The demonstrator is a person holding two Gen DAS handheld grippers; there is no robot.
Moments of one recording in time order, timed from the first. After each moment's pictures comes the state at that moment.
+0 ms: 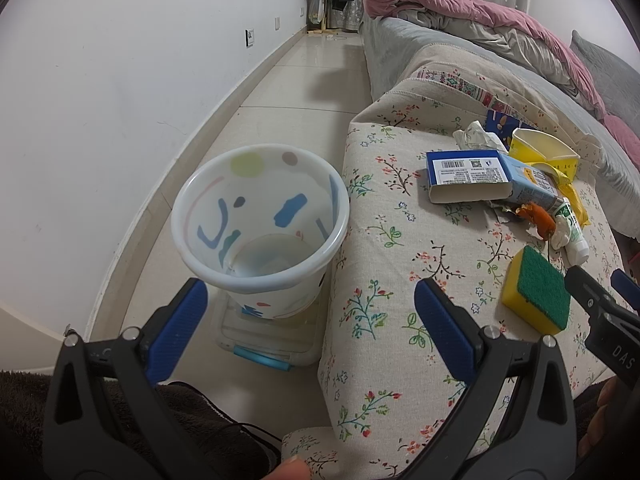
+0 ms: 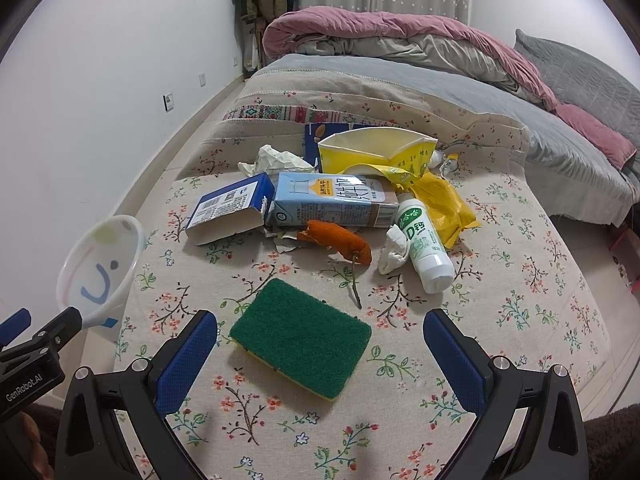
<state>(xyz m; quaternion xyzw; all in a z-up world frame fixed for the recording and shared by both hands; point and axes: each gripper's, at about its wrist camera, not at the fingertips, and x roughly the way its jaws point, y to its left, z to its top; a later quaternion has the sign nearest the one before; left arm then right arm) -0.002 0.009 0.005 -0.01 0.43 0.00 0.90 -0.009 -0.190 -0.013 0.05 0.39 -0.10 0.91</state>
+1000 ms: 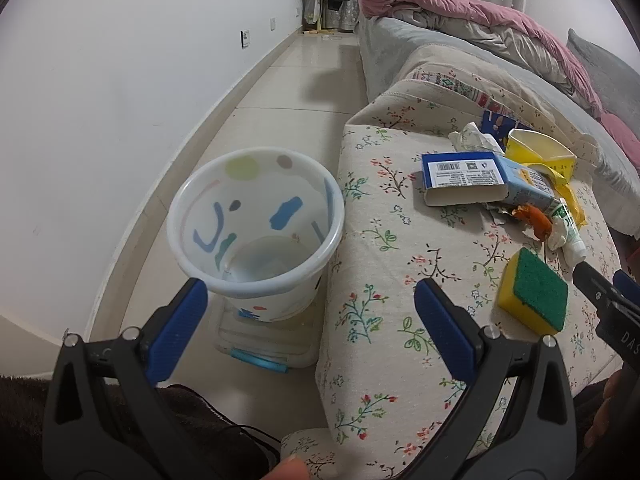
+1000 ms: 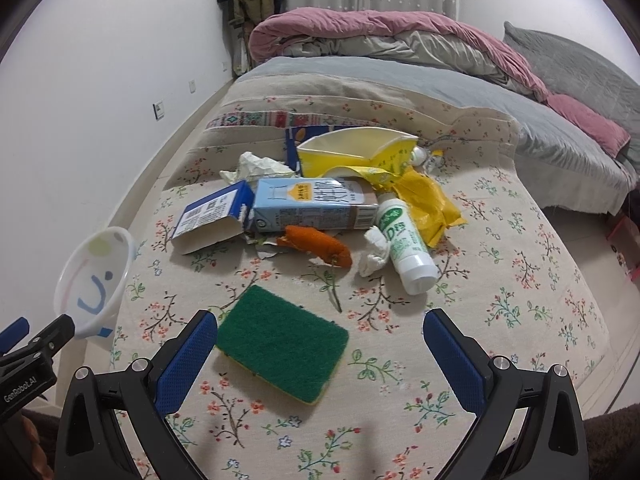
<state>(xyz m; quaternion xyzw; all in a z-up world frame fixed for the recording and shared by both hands) 0.000 0.005 0.007 0.00 0.43 -0.01 0.90 -0.011 -0.209 -0.011 0.07 0.39 -0.11 0.91</state>
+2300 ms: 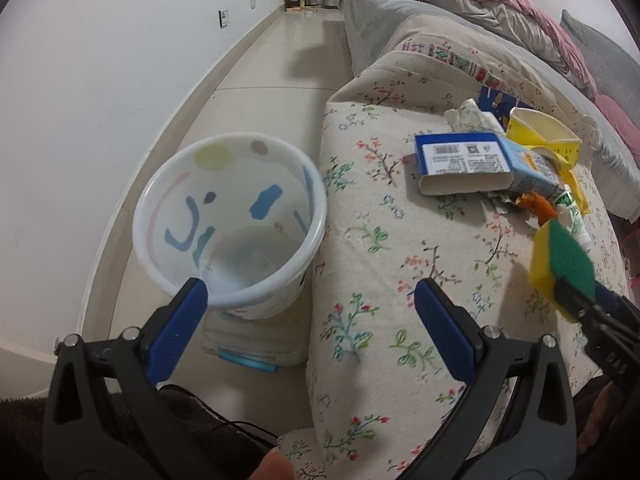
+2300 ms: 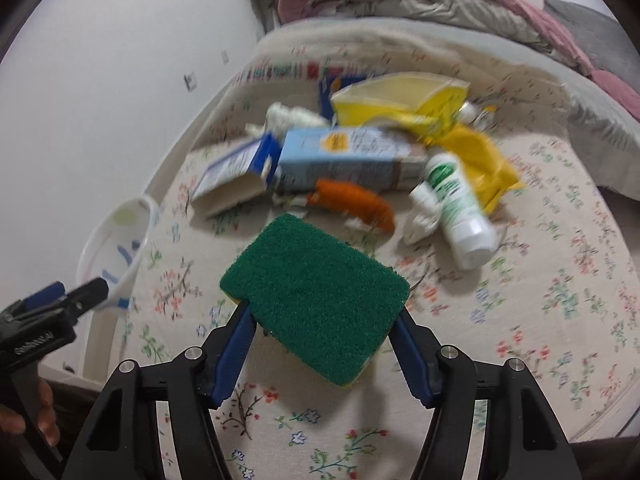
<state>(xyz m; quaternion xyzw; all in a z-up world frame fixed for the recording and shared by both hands) 0.031 -0.004 -0.006 0.00 0.47 -0.04 0.88 0.005 -0.218 -0.036 0.10 0.43 -0.03 0.90</state>
